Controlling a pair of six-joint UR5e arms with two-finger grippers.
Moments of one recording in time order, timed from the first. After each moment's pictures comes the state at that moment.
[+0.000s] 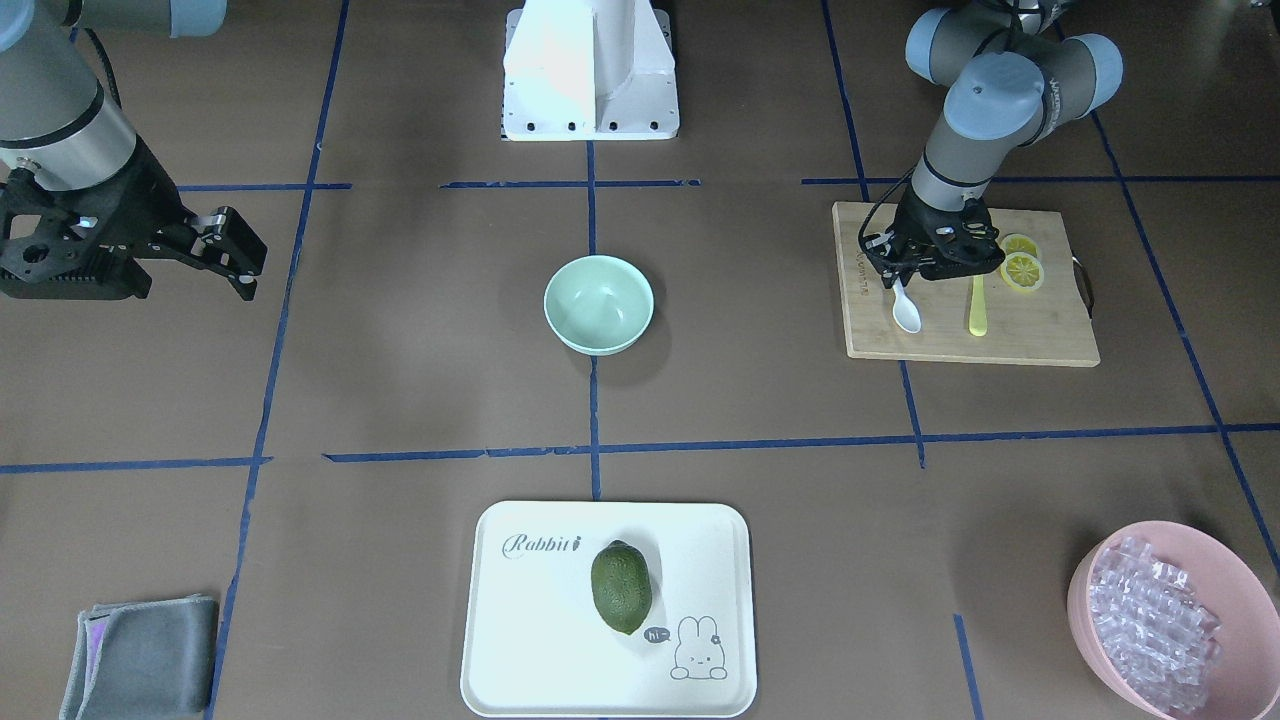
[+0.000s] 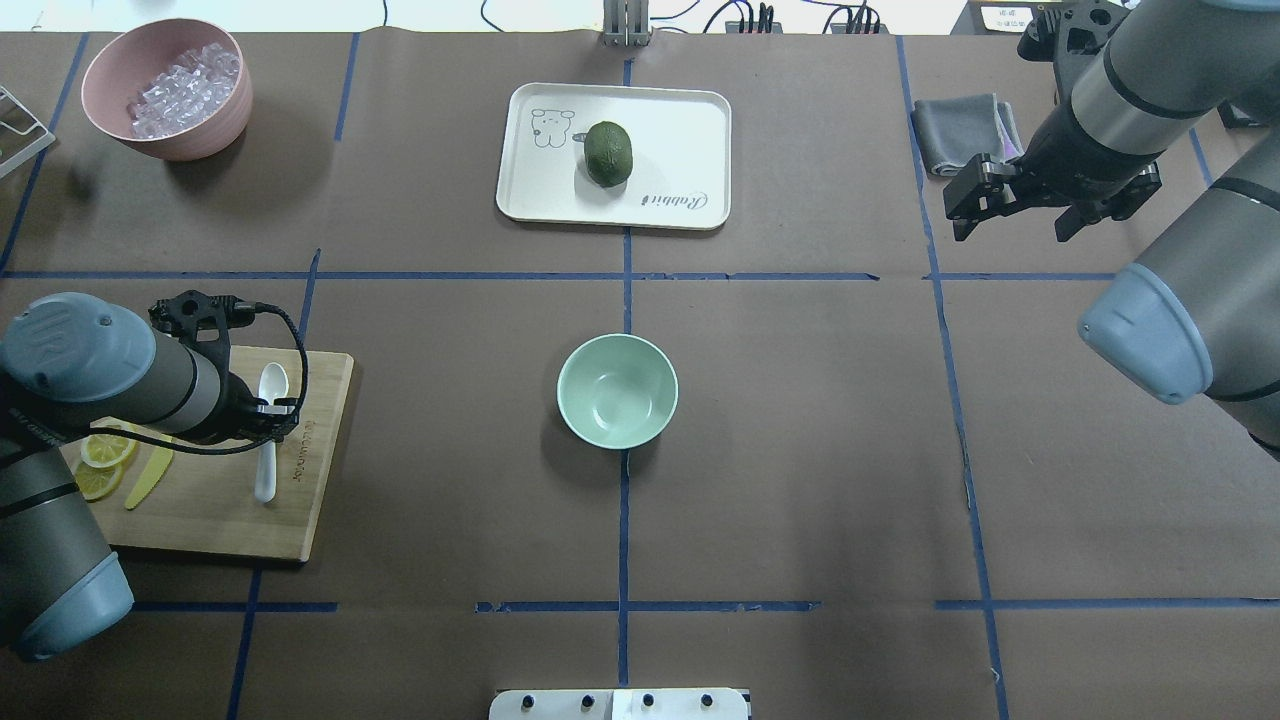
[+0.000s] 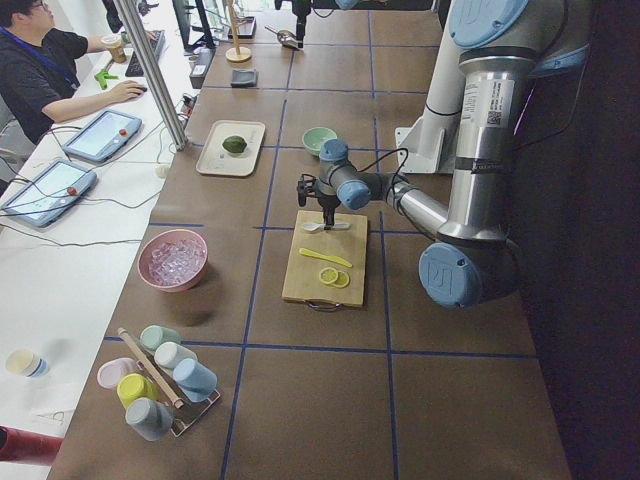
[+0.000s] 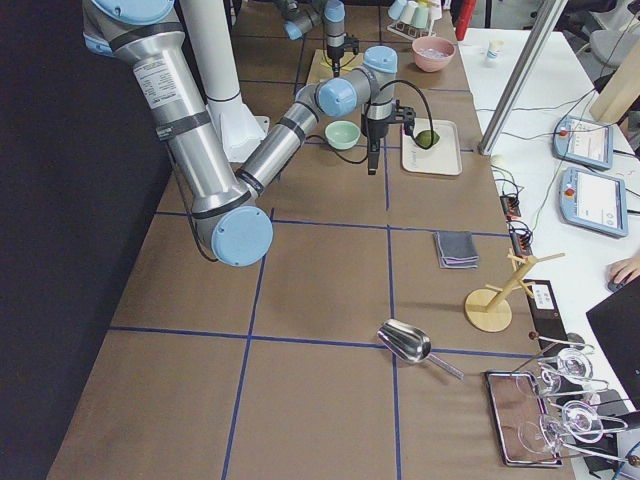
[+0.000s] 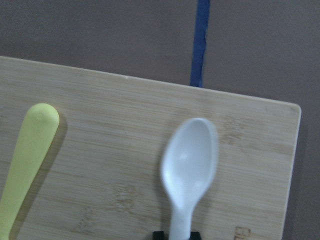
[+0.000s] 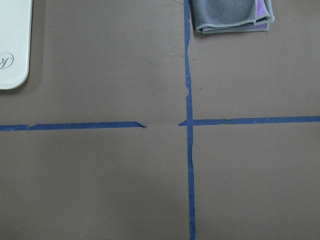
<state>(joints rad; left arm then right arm) -0.62 -1.65 -1.88 -1.88 -1.91 -1.21 0.98 -1.15 2.01 -1.92 2.12 0.79</state>
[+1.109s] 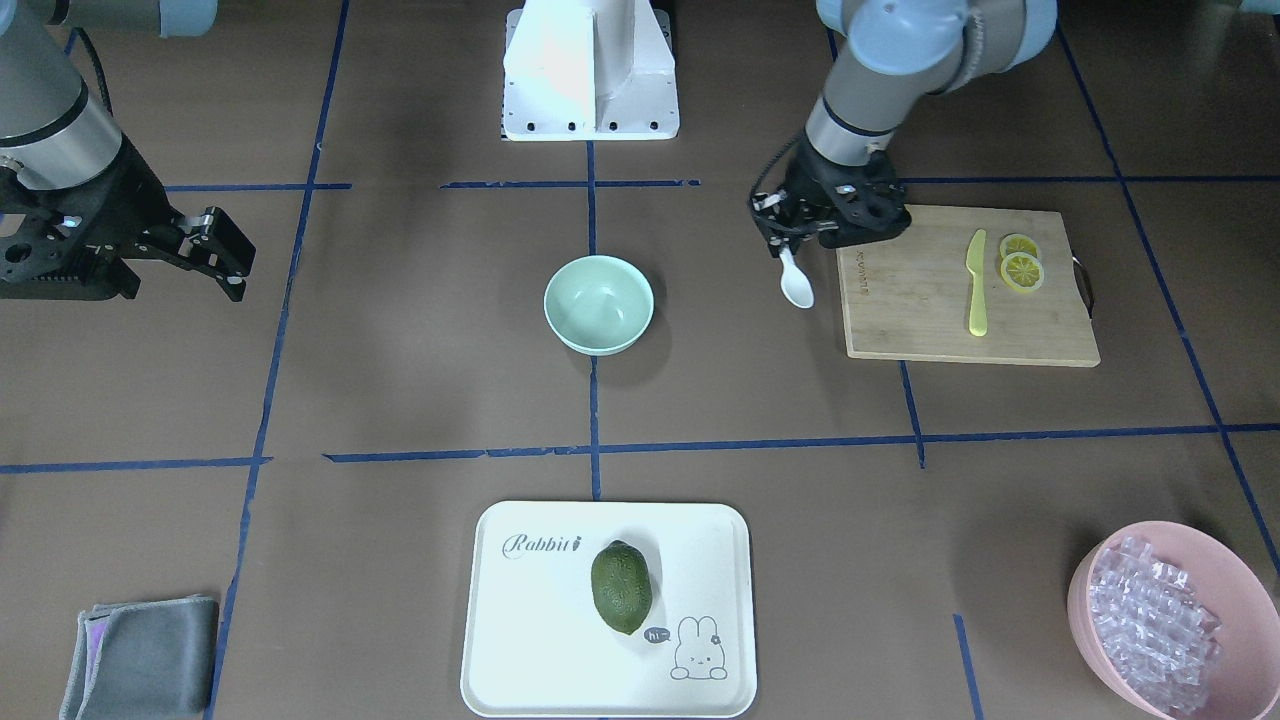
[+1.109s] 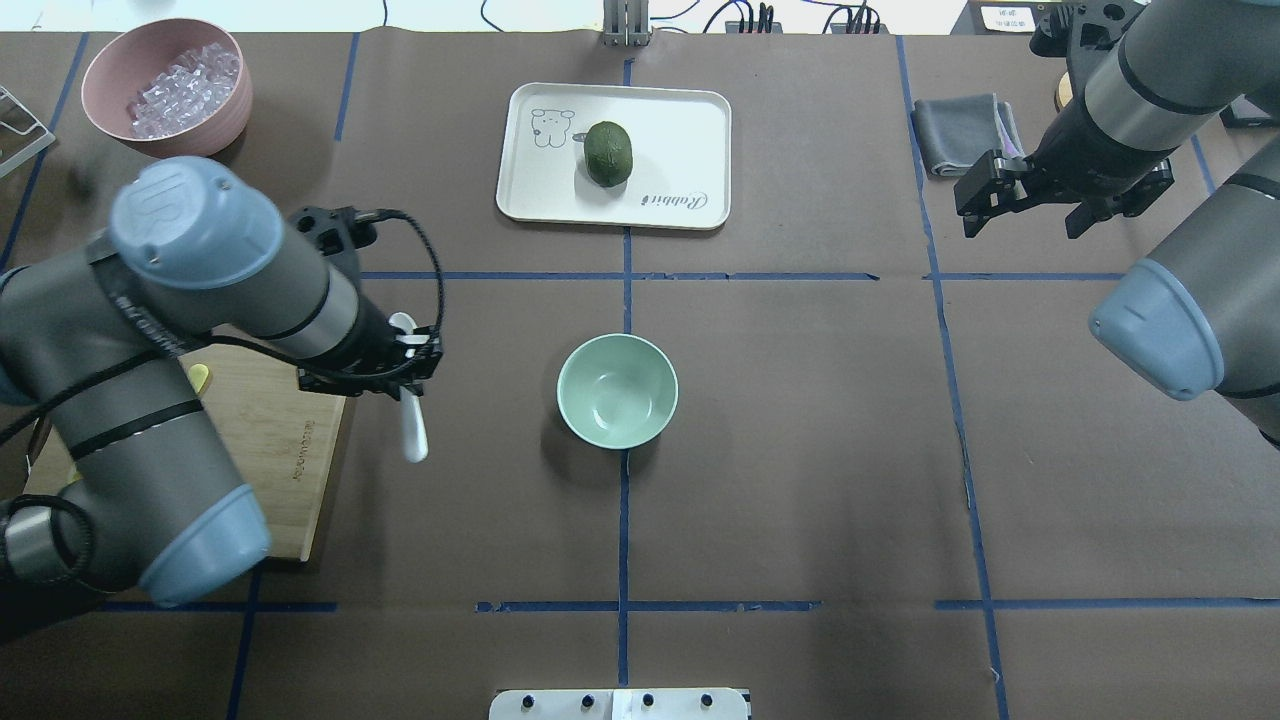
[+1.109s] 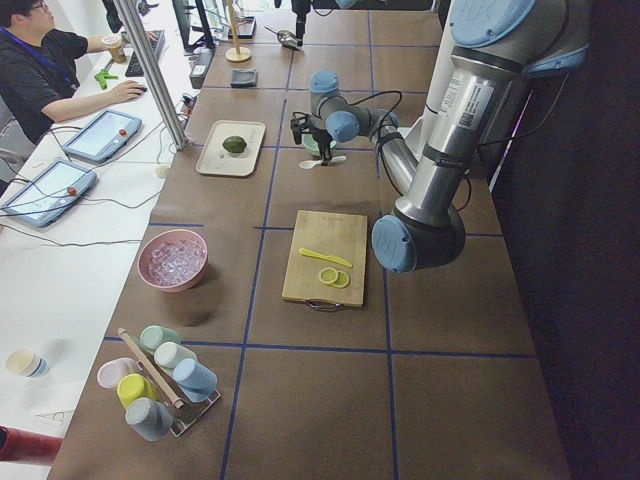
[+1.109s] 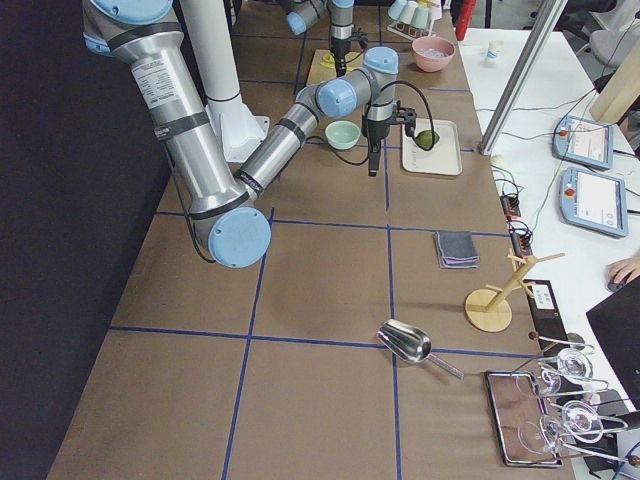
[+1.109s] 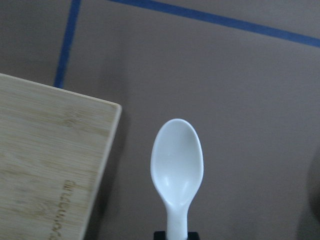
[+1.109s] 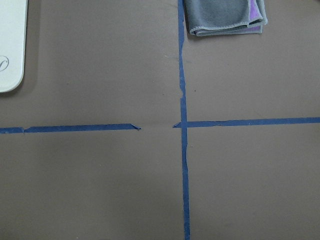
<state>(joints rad) -0.62 -2.04 -1.96 -1.53 -2.03 -1.41 1.00 -1.17 2.01 -1.92 2.12 0.78</state>
